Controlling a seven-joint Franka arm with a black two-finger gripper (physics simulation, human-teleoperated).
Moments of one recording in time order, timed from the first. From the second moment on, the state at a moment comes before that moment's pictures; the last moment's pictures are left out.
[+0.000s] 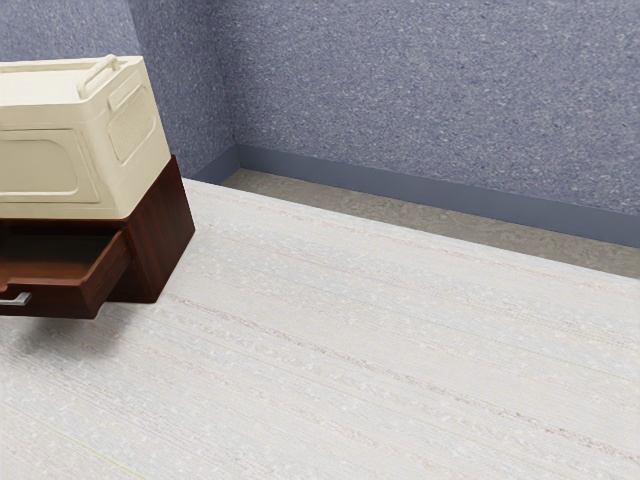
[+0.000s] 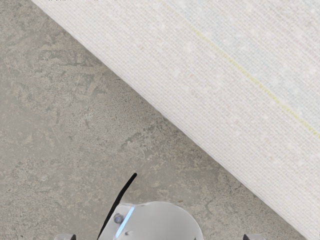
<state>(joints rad) 0.42 -1.08 -0.05 -2.61 0.05 1.40 -0.30</state>
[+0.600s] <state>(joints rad) 0.58 -0.87 0.01 -2.62 0.14 1.57 -0.31</state>
